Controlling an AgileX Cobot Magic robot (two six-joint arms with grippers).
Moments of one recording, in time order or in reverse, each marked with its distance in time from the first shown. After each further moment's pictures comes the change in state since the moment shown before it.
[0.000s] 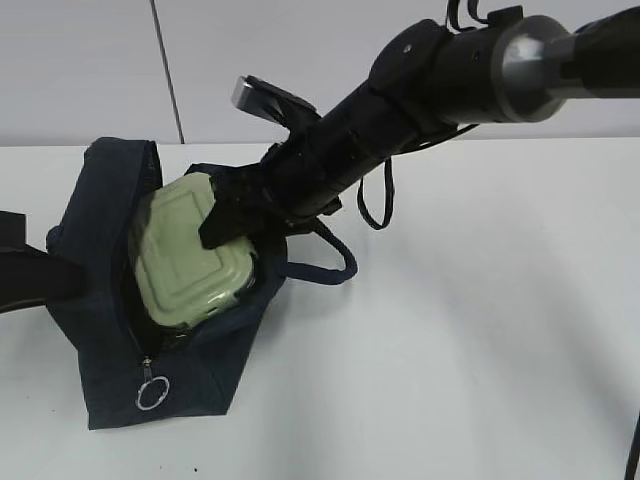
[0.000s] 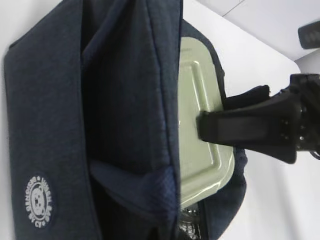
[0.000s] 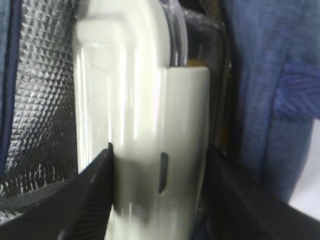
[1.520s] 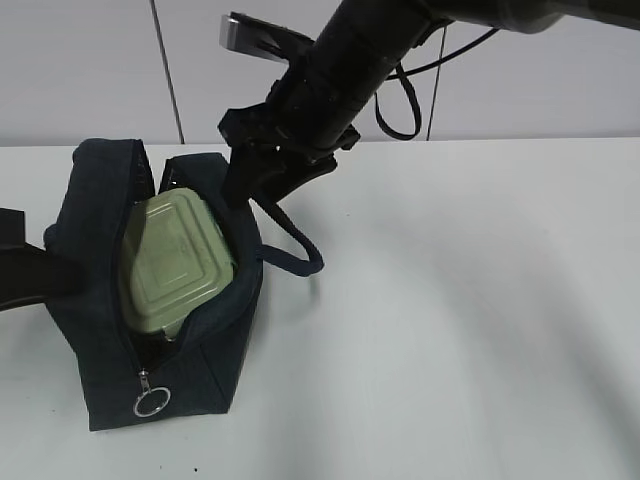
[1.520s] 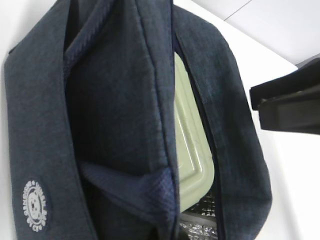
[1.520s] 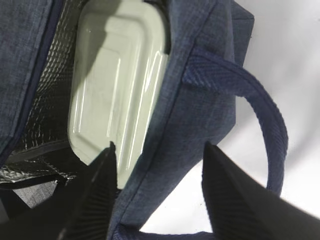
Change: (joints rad) left arm 0.000 0.000 0.000 -0.012 -0.007 0.000; right arm -0.008 0.023 -0.339 -0.359 0.322 0.248
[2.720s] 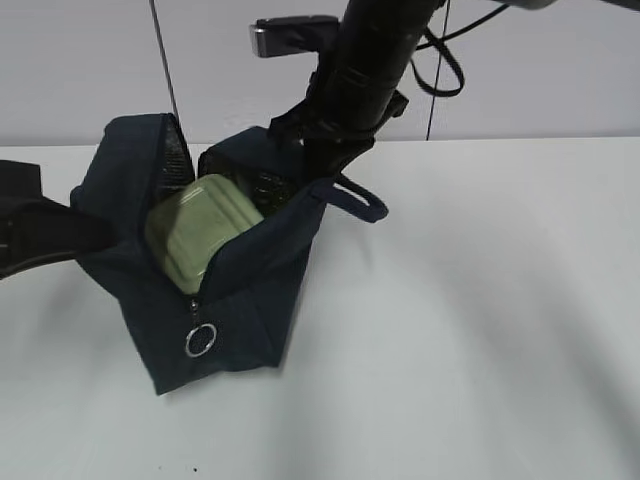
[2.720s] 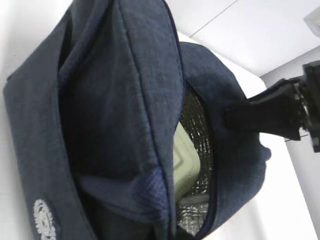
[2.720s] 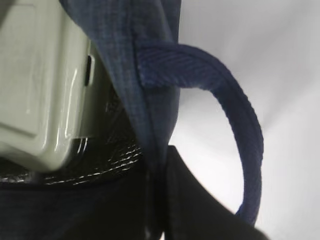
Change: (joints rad) left arm -0.020 0.053 -0.054 -0.157 0.024 0.137; right arm -0.004 0.005 -0.084 -0.360 0.077 0.116
